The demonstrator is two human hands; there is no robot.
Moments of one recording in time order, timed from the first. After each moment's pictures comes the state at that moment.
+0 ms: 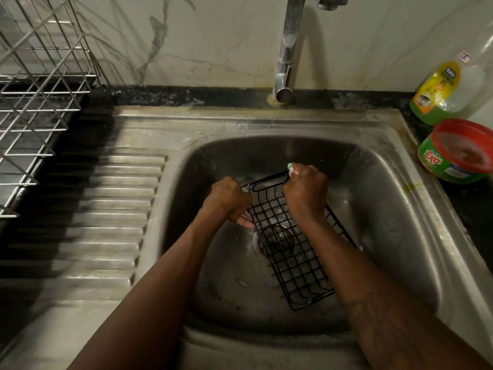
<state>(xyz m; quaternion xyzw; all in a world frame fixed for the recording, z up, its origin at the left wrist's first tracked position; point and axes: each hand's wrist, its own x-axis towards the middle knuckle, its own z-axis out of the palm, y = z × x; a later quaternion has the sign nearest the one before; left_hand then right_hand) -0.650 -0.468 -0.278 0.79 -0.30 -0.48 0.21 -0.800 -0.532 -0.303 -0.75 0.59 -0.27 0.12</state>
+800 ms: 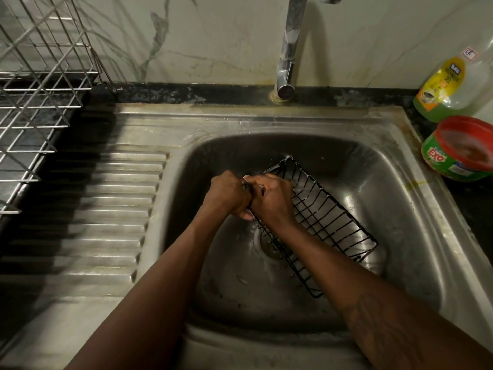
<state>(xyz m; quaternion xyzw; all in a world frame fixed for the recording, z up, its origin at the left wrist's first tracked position) -0.647 -0.464 -0.266 0.82 -0.42 -0.36 0.14 -0.766 -0.500 -0.320 -0.81 0.35 -0.40 0.24</state>
